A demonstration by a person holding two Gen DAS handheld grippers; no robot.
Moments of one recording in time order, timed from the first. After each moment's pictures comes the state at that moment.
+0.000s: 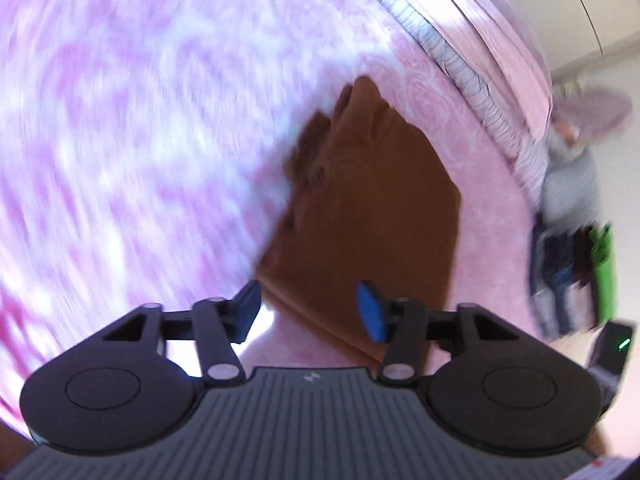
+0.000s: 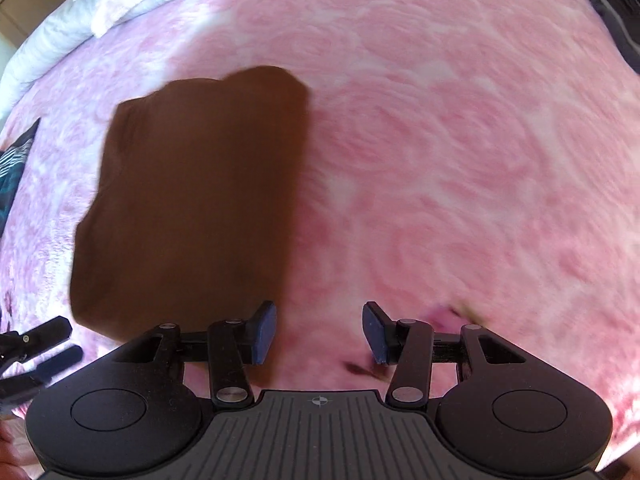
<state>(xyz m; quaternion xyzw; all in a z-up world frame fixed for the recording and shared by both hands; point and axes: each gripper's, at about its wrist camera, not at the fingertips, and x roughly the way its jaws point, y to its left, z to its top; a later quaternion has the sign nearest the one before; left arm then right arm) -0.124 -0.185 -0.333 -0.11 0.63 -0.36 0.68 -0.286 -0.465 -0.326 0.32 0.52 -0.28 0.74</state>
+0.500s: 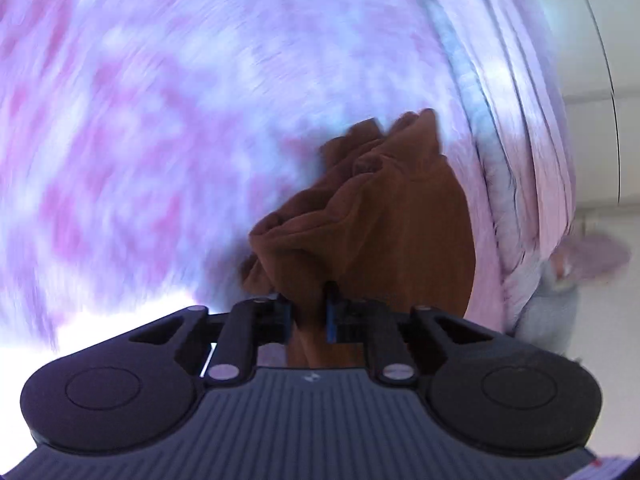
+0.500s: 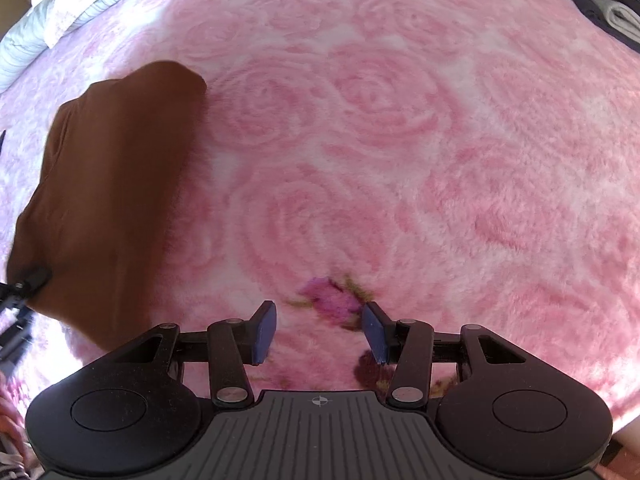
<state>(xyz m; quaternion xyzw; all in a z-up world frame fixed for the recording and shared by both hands) -0.133 -0.209 -0.391 -0.25 0.61 -0.27 0.70 -0.341 -0.504 -0.337 0.34 0.54 -0.30 0.71</state>
